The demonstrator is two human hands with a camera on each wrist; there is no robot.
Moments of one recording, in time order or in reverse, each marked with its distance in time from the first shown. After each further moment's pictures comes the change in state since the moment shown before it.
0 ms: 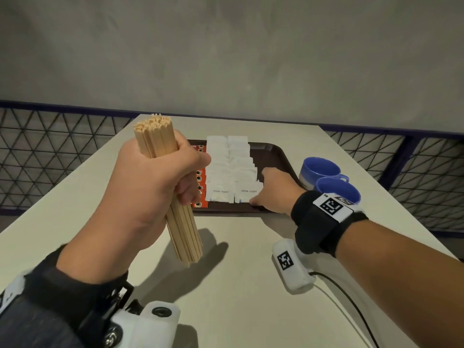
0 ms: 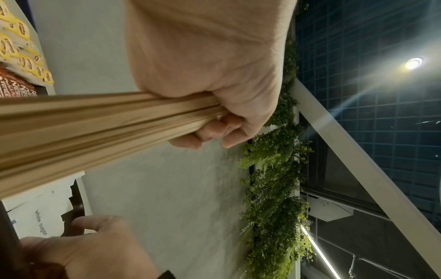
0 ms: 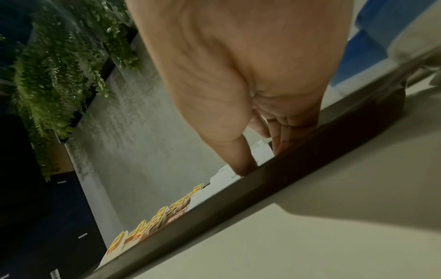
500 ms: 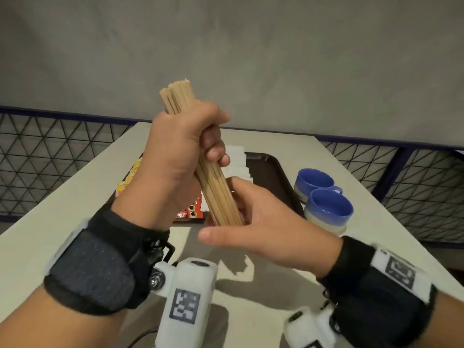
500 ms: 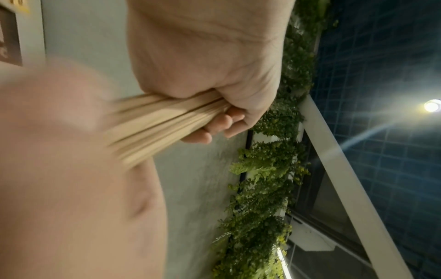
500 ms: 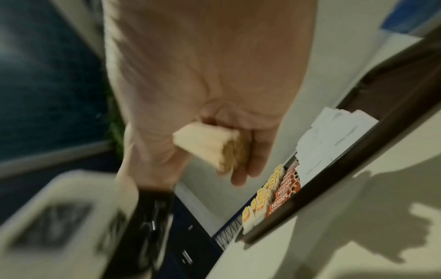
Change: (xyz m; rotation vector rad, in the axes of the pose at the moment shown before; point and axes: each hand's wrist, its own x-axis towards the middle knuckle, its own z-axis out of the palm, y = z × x) left_hand 0.044 0.018 0.042 -0.276 0.066 -0.092; right_hand -0.101 -0.036 -0.021 0.685 -0.215 -0.454
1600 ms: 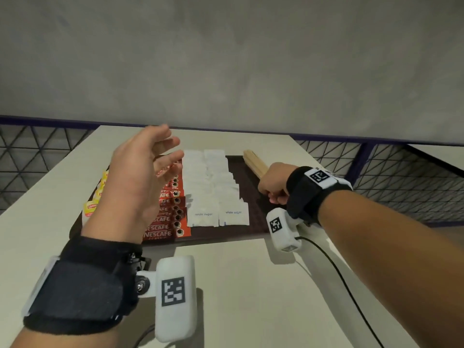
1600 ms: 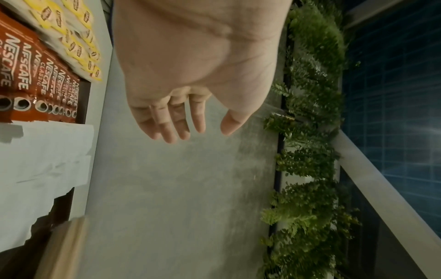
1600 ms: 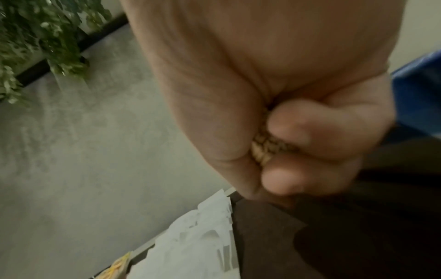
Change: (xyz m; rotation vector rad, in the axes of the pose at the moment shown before) left_hand 0.052 -0.035 -0.061 0.085 0.191 -0.133; right_hand 0.112 0.068 -0.103 -0.345 0.384 0.841
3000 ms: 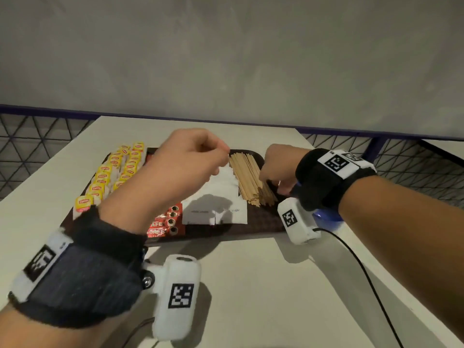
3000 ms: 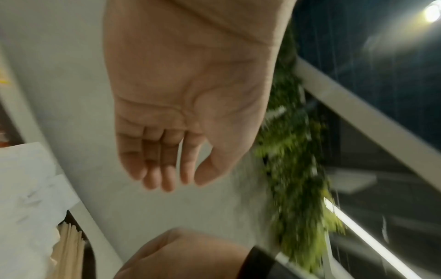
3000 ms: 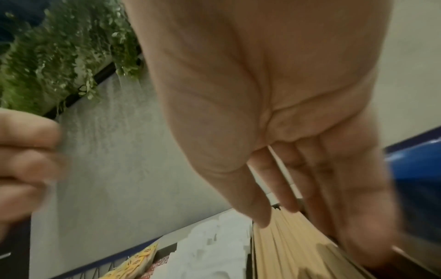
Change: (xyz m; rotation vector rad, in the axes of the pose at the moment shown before) left_hand 0.003 -0.002 0.036 0.704 -0.335 0.157; right_hand 0.002 -0.019 -0.021 -0.426 0.026 -0.260
